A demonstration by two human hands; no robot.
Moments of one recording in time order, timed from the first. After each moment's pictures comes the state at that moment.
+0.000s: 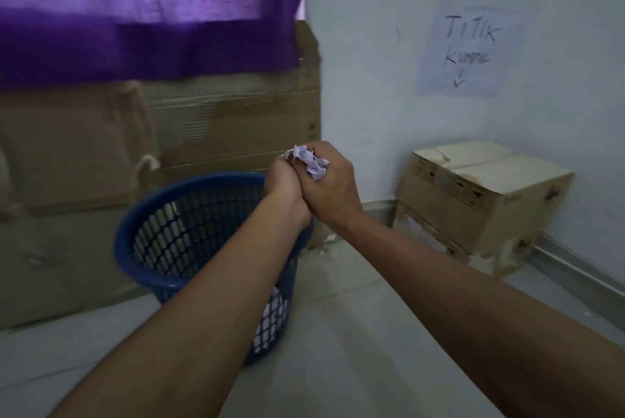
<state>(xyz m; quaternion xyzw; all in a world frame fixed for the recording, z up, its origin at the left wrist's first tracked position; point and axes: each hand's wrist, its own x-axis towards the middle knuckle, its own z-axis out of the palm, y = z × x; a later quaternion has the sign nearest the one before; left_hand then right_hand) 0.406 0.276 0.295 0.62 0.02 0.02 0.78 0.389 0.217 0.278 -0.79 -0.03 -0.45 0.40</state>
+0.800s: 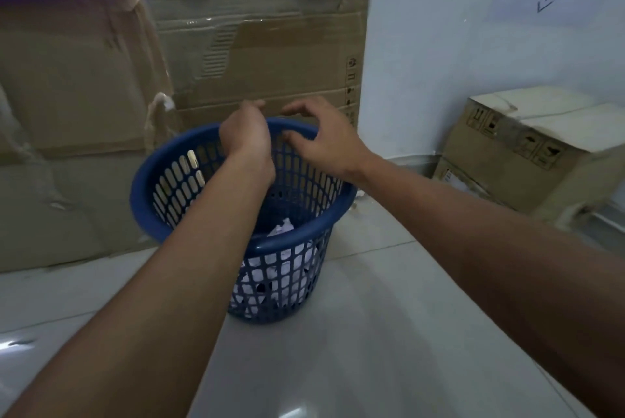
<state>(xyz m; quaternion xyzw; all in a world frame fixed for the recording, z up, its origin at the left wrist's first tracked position) 0.484 0.347 0.277 0.63 0.13 -0.02 0.77 0.449 0.233 0.255 -0.90 -0.07 -0.24 0.35</state>
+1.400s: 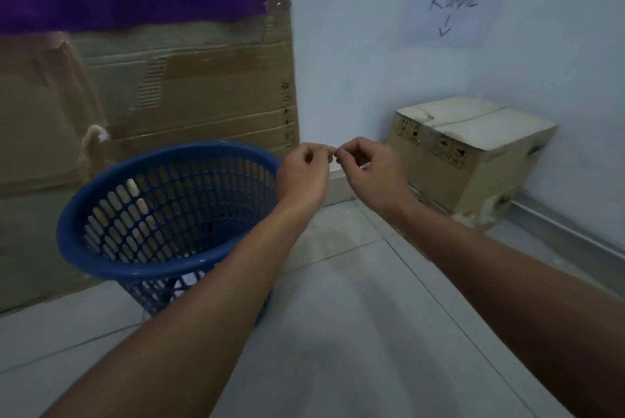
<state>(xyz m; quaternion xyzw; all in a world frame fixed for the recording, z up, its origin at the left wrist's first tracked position) 0.386 0.248 0.257 0.73 -0.18 -0.06 0.65 0.346 0.126 0.235 -0.84 0.09 -0.39 0.36</state>
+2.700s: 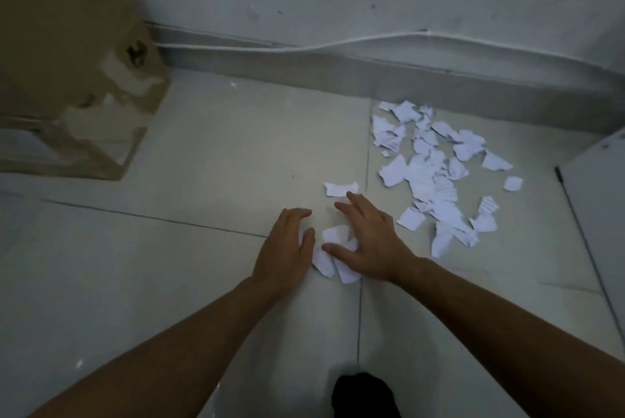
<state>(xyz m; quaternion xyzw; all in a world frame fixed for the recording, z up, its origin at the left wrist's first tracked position) 0.056 0.080 -0.012 0.61 -0.65 -0.37 0.26 -0.133 0.068 0.010 -0.77 0.59 -0.07 0.24</state>
